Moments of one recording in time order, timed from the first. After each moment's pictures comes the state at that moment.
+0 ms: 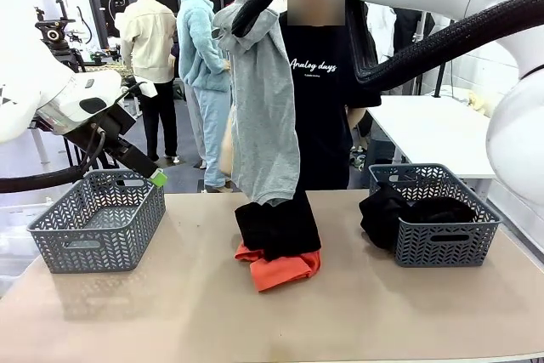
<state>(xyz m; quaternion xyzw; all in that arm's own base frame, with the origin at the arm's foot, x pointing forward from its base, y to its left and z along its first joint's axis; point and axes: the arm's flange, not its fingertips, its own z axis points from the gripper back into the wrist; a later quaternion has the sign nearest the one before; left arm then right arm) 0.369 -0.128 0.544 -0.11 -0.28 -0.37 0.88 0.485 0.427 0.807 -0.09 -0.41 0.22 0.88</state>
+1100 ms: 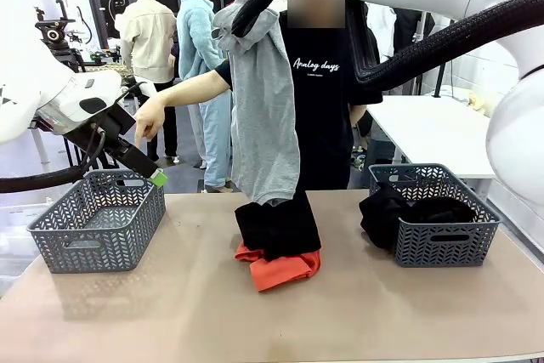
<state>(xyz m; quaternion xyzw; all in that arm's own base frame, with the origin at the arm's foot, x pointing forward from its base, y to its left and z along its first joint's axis) 0.369 -0.128 0.544 -0.11 -0.28 -0.37 0.88 0.485 0.427 0.807 -0.09 -0.41 0.22 0.88</state>
